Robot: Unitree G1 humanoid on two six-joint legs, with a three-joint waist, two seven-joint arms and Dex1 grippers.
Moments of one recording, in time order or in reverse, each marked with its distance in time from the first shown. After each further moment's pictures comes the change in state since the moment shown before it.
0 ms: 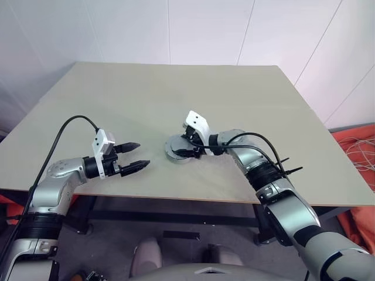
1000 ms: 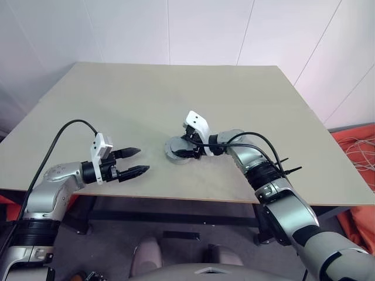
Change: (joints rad) left arm 0.054 0.015 0.019 -0.073 -0.047 0.082 -0.031; right arm -0.005 0.011 -0.003 0.013 -0.027 0.017 -0.006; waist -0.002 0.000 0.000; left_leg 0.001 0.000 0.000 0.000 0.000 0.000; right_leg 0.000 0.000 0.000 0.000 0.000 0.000
